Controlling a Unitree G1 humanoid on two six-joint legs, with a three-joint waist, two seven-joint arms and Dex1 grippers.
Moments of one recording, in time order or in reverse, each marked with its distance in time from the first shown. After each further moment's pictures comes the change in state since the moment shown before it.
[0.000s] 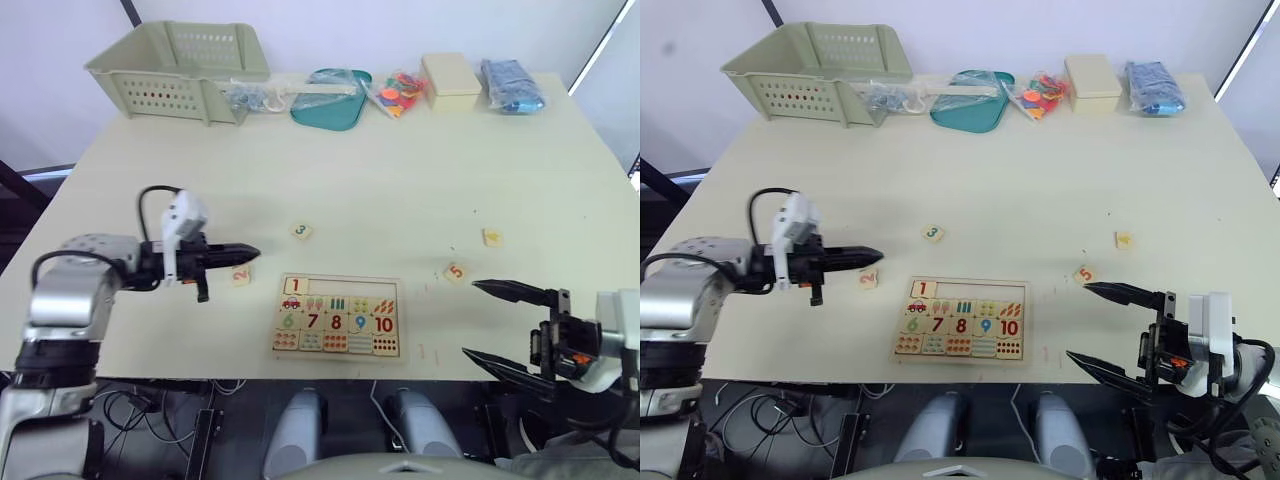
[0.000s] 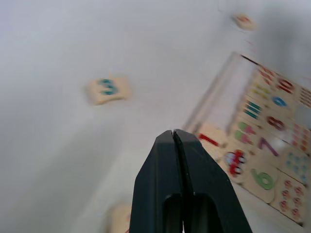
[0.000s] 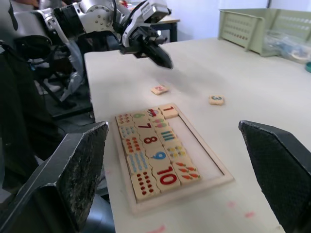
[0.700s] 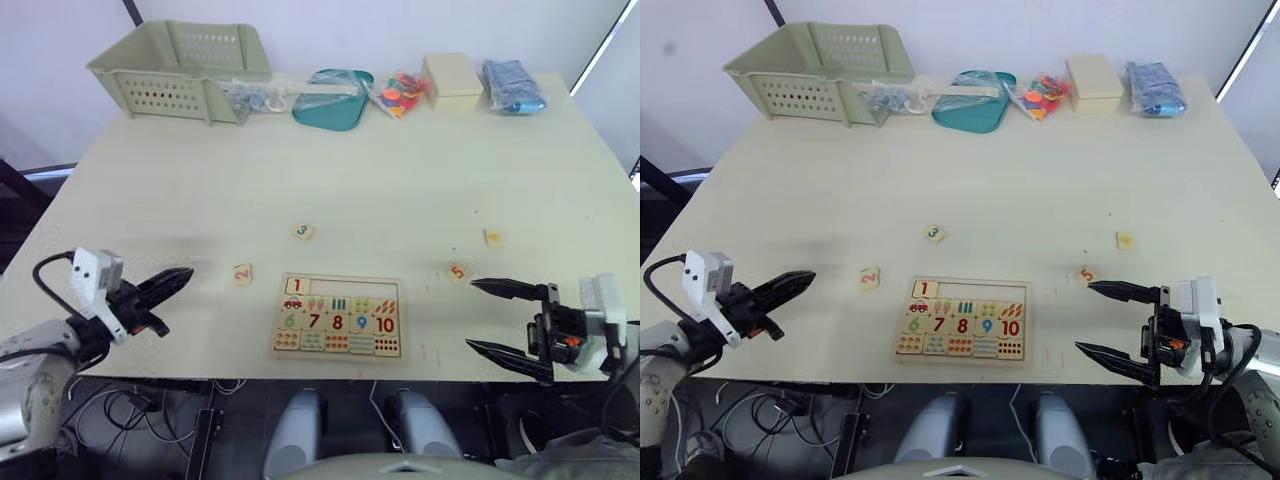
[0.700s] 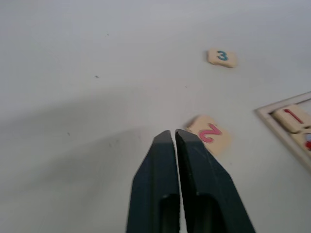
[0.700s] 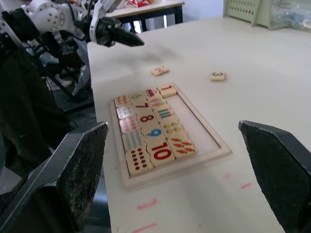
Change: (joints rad) left arm 0.448 -0.135 0.326 -0.209 -0.159 0.014 0.269; right arm -0.106 -0.045 0.019 0.185 -0.004 0.027 0.082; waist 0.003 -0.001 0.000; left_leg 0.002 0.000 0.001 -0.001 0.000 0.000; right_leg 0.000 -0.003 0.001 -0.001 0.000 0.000
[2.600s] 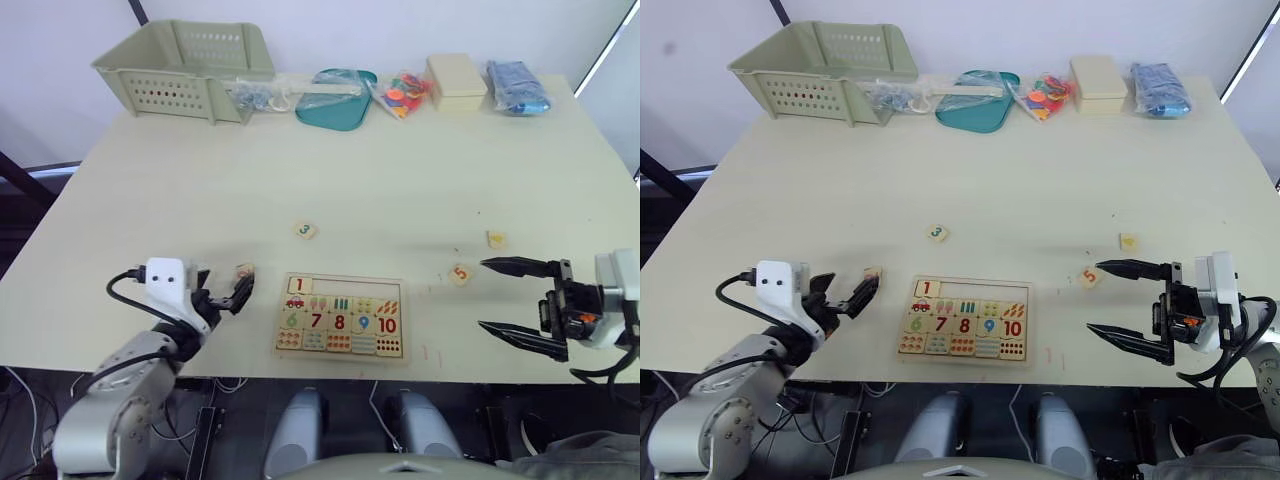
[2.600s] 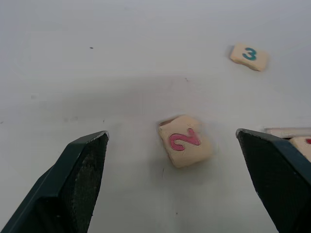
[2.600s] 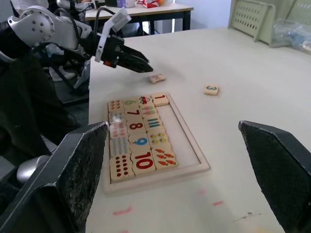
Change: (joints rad) left arm -0.009 -0.379 -0.251 -0.497 0.112 0.297 0.779; right arm -0.124 -0.042 -0.035 0.077 -0.005 0.032 0.093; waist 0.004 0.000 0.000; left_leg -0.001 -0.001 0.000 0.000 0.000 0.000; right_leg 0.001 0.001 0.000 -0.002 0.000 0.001
